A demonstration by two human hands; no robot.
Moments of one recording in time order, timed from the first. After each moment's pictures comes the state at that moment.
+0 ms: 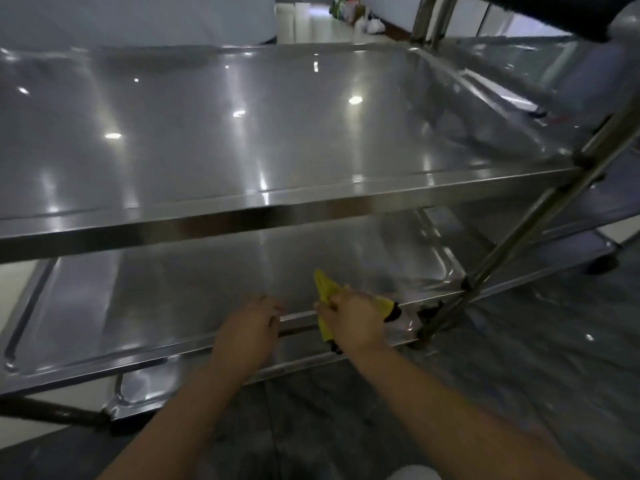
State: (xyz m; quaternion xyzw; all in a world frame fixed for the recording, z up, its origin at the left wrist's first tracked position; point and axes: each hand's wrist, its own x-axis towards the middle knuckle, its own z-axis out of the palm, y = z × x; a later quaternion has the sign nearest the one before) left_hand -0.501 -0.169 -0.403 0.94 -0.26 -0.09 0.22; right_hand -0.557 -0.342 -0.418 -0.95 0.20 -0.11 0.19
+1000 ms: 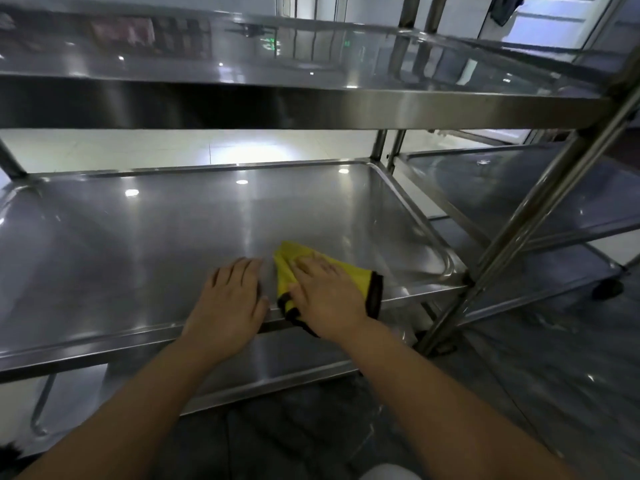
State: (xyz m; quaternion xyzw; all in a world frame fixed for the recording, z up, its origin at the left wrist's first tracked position) left_hand -0.466 -0.212 -0.480 0.93 -0.33 0.12 0.09; right_hand -0.519 -0.383 -0.475 -0.99 -0.02 -0.13 0.07
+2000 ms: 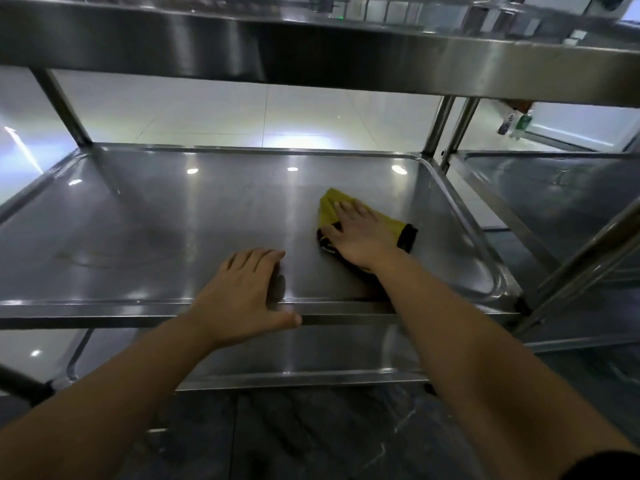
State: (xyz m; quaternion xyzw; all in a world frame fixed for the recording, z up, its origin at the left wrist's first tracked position) left_hand -0.466 -0.214 -0.475 0.94 -0.32 0.02 0.09; right_hand -0.407 -0.456 -0.471 -1.00 0.01 0.02 0.06
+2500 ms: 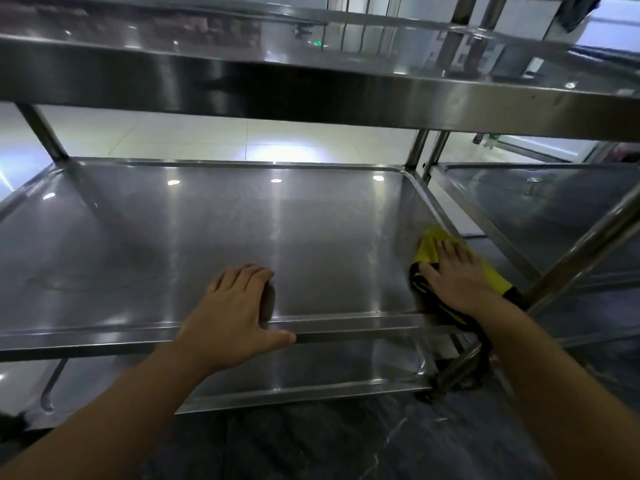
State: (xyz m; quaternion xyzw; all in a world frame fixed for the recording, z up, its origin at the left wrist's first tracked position) left_hand -0.467 -0.215 -0.475 0.95 -0.31 0.02 0.09; right_hand -0.502 -0.577 -0.468 -0.98 0.20 0.06 0.03
